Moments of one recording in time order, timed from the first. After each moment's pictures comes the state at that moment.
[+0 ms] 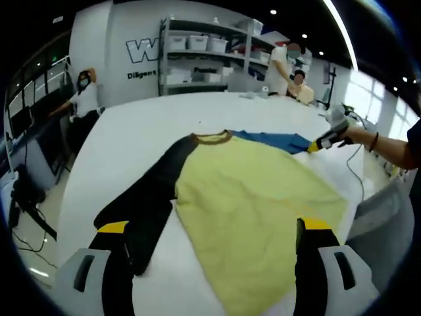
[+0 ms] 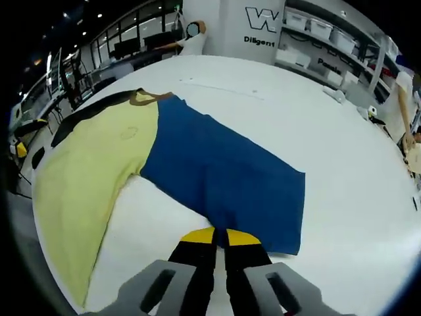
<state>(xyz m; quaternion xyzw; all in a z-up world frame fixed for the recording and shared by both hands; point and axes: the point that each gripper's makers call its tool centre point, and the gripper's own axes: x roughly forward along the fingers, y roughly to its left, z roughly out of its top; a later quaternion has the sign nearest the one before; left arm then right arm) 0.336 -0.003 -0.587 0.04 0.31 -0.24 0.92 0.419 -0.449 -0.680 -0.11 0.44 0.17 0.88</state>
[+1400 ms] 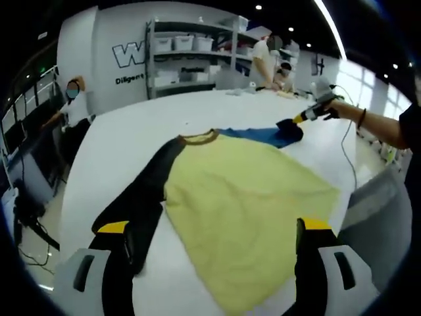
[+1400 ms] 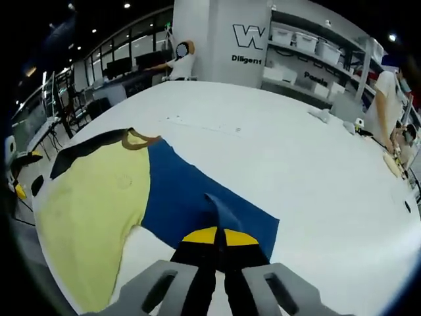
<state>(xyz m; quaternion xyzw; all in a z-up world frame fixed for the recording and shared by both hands) 0.321 -0.018 -0.578 0.08 0.30 -0.27 0.91 0.460 -0.445 -0.606 -0.08 0.37 0.14 0.91</state>
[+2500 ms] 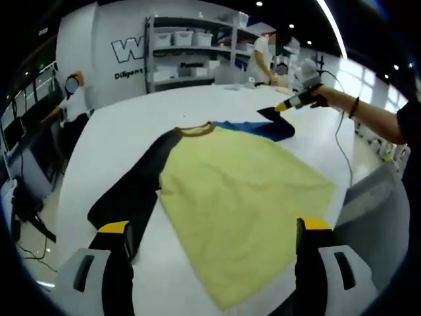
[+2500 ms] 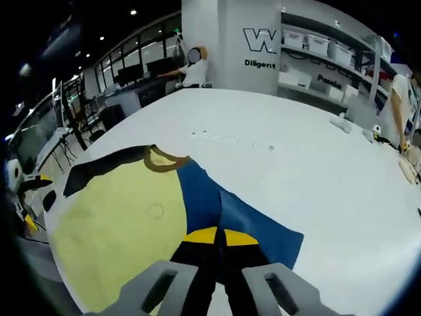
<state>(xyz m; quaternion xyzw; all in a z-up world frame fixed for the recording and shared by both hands) 0.307 -0.014 -0.589 0.07 0.32 -0.27 0.90 0.482 -0.367 -0.592 -0.06 0.36 0.19 0.91</state>
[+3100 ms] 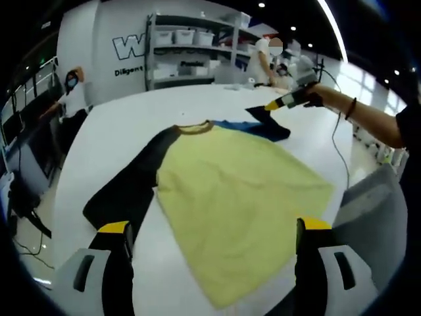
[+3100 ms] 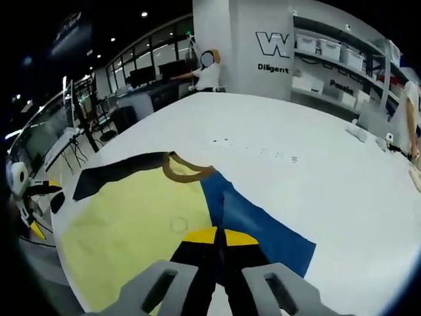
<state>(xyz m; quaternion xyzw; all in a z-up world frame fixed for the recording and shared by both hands) 0.303 -0.017 -0.592 0.05 0.33 -0.28 0.90 0.486 -0.324 -0.587 -0.05 0.35 0.23 0.91</state>
